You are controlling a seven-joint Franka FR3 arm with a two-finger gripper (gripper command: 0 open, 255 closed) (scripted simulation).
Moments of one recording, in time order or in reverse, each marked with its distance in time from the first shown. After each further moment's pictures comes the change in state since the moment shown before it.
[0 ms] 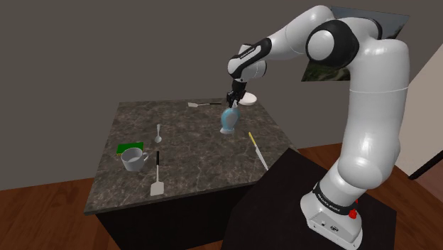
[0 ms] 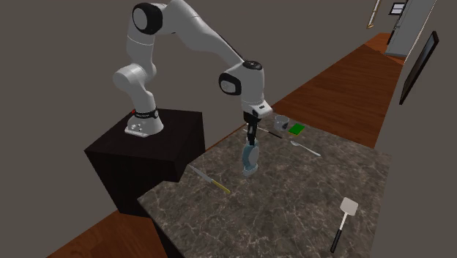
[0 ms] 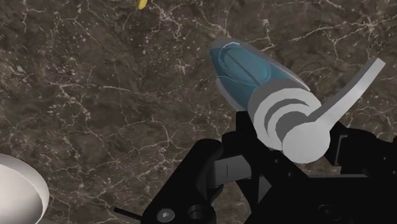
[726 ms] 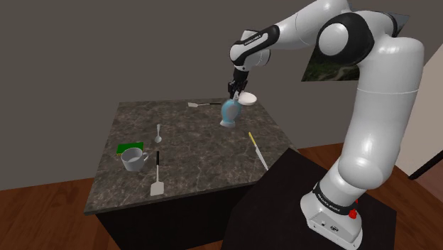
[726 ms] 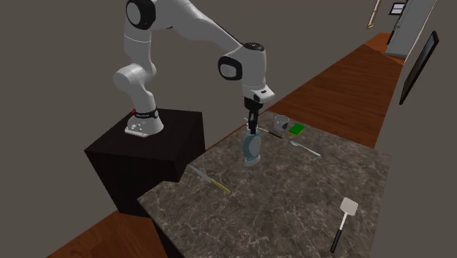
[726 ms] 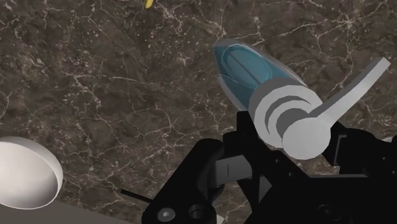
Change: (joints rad) arm 0.013 -0.087 -0.016 0.036 -0.036 -0.120 0.032
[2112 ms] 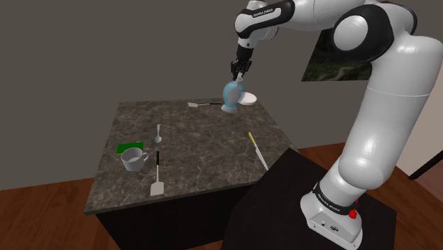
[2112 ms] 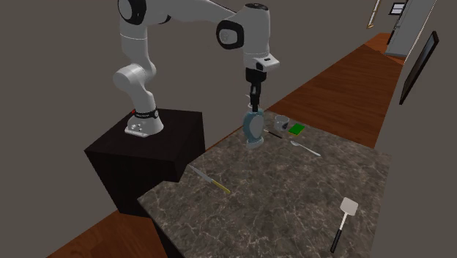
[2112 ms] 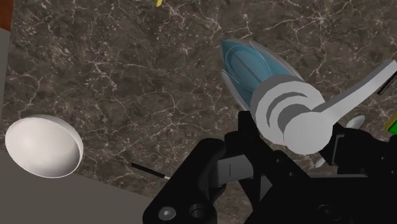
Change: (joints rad) arm 0.006 -0.102 -0.015 0.147 -0.044 -0.245 0.041
